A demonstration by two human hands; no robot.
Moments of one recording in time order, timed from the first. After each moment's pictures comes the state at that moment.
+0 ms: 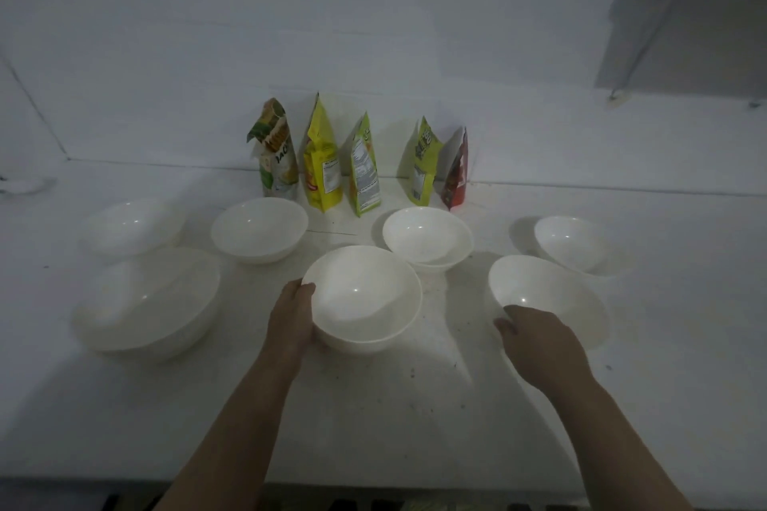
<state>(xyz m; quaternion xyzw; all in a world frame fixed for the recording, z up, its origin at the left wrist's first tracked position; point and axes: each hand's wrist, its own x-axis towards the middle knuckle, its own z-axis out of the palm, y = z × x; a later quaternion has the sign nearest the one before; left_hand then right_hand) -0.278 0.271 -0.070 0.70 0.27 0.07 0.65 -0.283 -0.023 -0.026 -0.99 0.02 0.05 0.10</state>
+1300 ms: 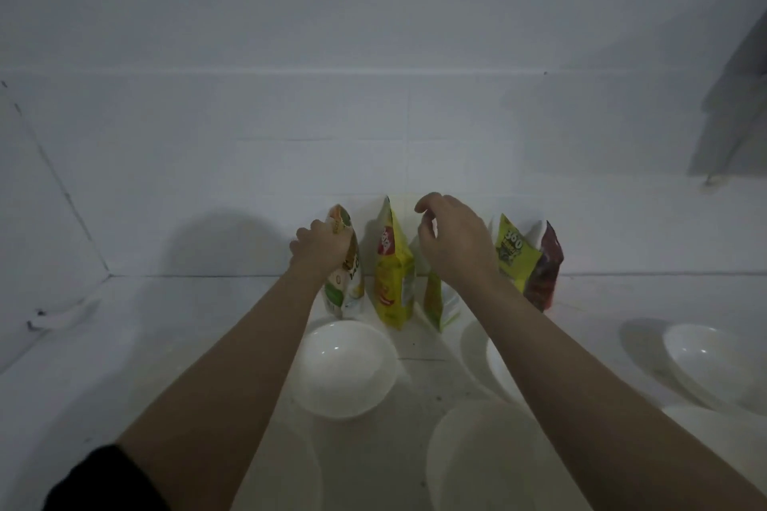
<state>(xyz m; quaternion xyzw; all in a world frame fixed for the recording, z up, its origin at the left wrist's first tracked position) -0.019 0.441 0.066 0.91 0.21 0.07 0.34 -0.057 0.244 0.095 -0.91 -0.16 -0.28 0.27</state>
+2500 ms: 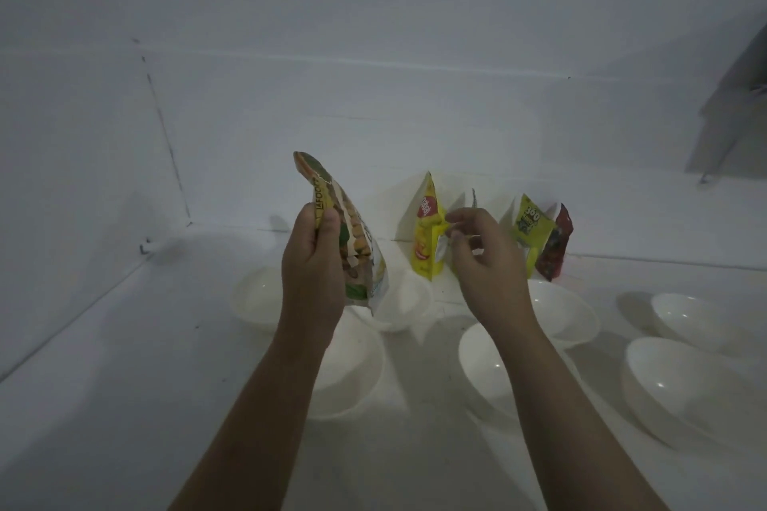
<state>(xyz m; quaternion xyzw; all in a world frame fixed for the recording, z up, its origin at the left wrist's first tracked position) -0.321 0.438 0.112 0.66 0.07 0.34 0.67 -0.265 0.272 0.098 -0.80 -0.15 -0.24 0.53</state>
